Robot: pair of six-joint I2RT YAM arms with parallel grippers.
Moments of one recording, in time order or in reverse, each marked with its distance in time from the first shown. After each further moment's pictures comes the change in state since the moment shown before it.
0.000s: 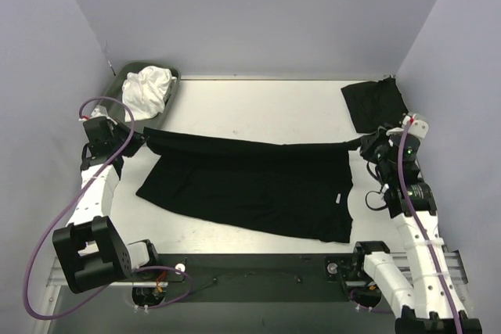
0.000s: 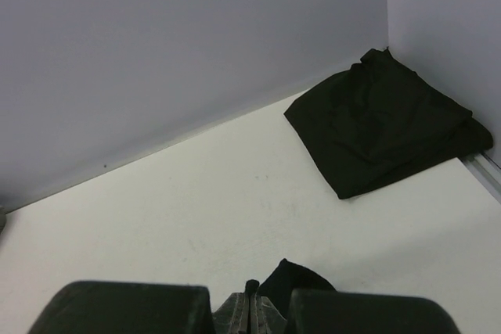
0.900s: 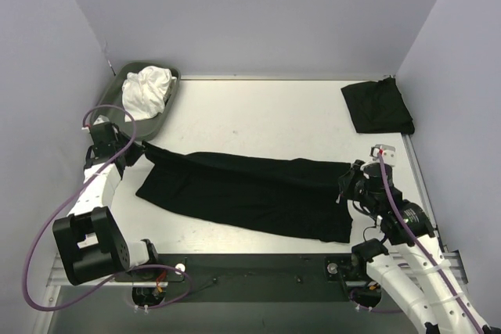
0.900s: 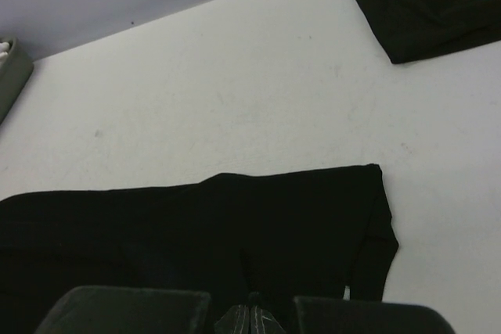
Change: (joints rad) left arm 0.000 0.051 -0.043 -0.052 -0.113 0.028; right arm 0.322 -0.226 -0.152 -0.326 0.048 0.082
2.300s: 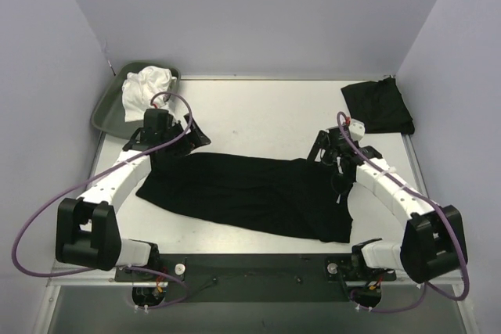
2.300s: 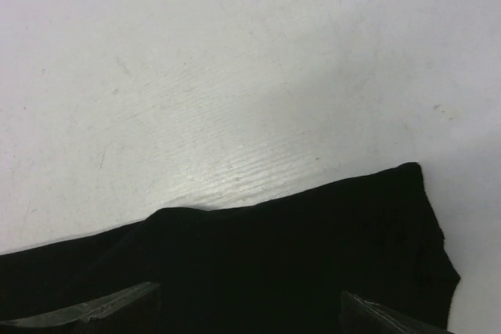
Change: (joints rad) left arm -0.460 0.069 0.129 -0.066 0.087 0.022; right arm -0.023 0.700 0.137 0.213 0.076 0.154
